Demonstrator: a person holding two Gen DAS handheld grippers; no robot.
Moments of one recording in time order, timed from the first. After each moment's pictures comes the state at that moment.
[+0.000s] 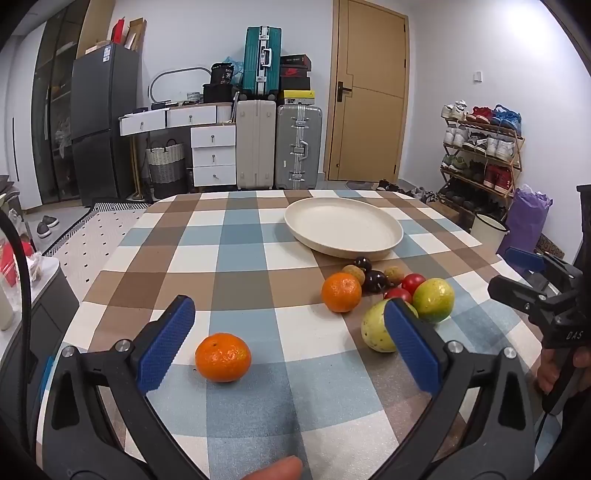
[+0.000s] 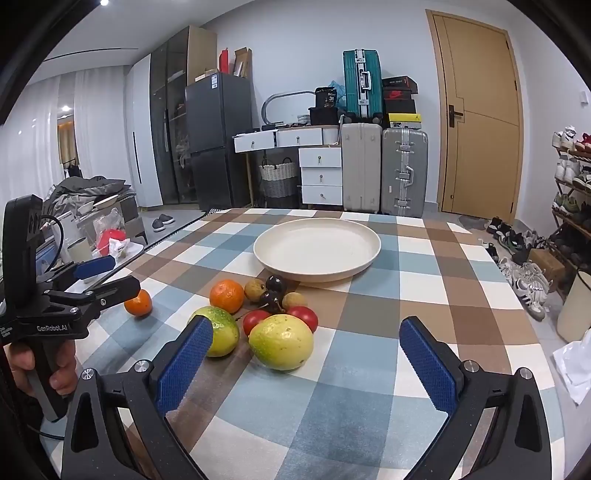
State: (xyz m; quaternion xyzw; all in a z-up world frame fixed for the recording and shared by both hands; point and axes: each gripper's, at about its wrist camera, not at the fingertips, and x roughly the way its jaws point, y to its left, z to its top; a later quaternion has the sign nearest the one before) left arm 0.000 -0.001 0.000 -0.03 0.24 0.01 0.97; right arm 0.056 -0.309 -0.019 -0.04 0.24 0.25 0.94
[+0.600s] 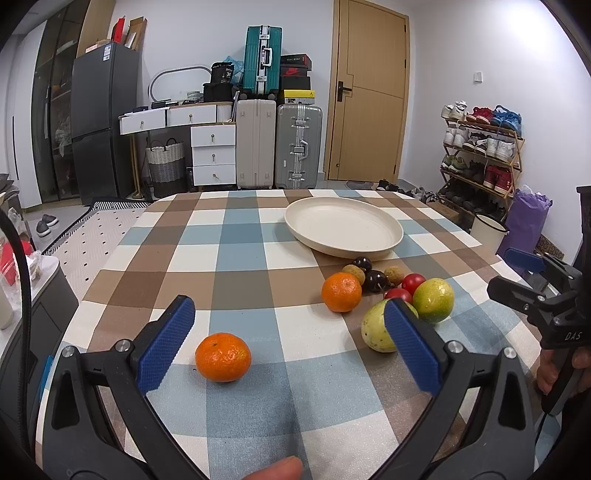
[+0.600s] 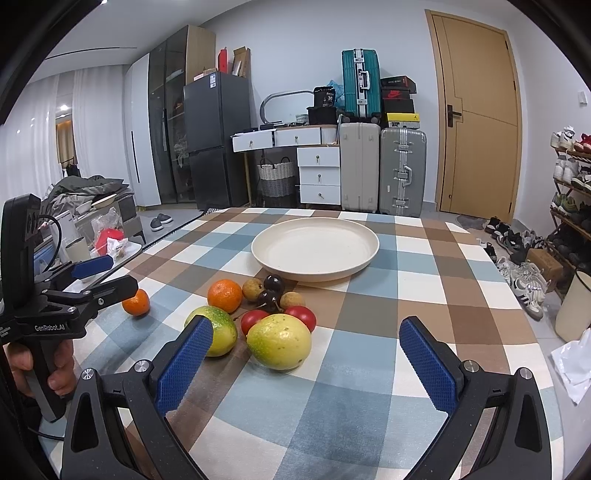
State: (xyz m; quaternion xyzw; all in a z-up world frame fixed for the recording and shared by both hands) left arm 0.000 -0.001 0.000 -0.03 0.25 0.01 0.97; right arm 0.061 -0.314 -0.020 -0.04 0.24 0.25 0.94
